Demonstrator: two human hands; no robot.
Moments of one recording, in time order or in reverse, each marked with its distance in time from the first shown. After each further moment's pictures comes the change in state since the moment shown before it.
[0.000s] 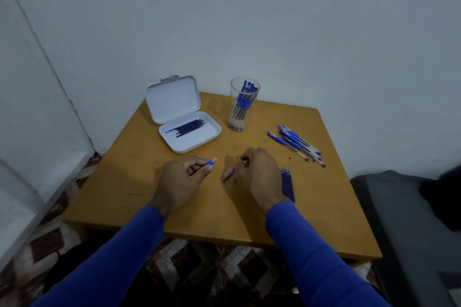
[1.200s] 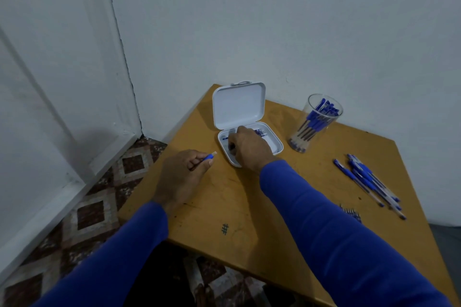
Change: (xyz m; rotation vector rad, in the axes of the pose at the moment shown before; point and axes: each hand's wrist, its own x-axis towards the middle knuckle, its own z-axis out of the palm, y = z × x) left_hand 0.026 -0.069 -0.094 0.140 0.271 -0.081; right_hand 0.117 -0.136 0.081 -0.356 -0.308 -0.534
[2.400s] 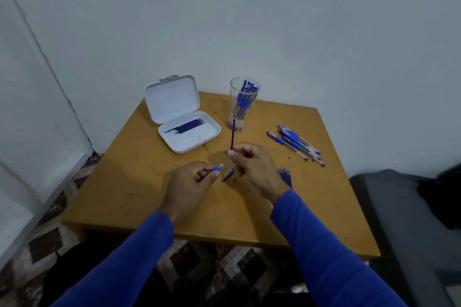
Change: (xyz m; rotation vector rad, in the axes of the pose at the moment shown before) left_hand -0.069 0.076 0.092 -0.082 -0.258 0.171; right_hand -0.187 0.071 -0.003 1.295 0.337 0.313
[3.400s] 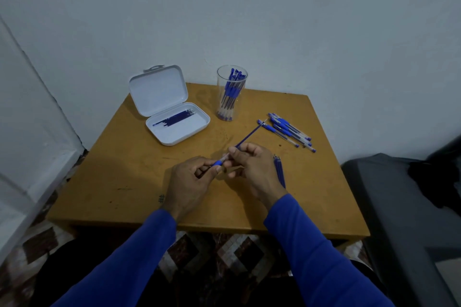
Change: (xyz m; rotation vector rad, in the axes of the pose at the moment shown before) left_hand -0.010 0.013 0.021 -0.051 -0.018 0.038; right_hand -0.029 0.012 -0.005 0.337 0.106 0.135
